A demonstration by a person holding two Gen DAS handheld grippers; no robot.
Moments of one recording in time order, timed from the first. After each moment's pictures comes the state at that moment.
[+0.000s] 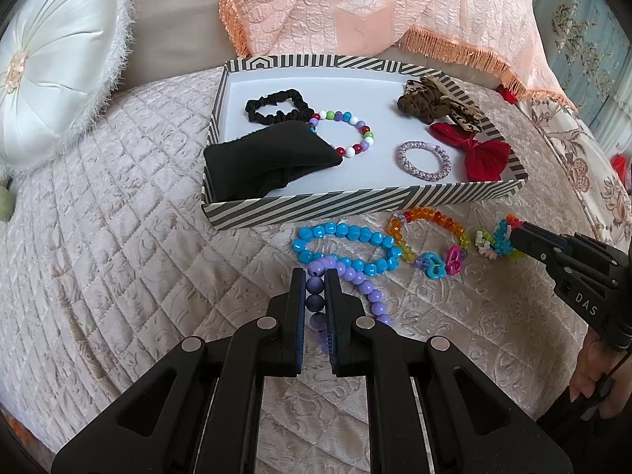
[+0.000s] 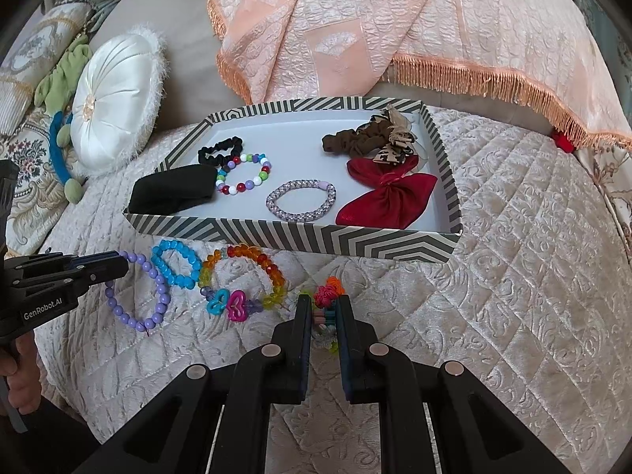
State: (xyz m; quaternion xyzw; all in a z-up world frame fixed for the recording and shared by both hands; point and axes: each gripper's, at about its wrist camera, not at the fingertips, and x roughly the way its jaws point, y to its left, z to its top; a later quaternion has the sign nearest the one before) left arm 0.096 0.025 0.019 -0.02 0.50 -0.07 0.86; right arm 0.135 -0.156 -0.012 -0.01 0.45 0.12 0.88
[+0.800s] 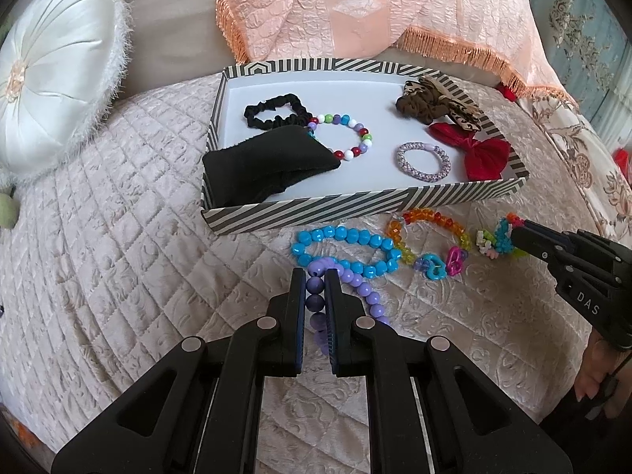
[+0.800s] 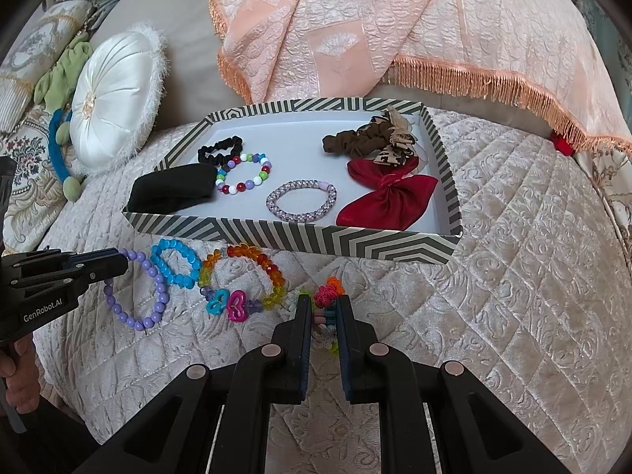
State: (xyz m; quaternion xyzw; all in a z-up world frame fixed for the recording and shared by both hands) left arm 0.096 0.022 0.021 -0.01 0.49 -0.06 0.87; right arm 0.135 -0.155 -0.011 -0.02 0.45 0.12 0.88
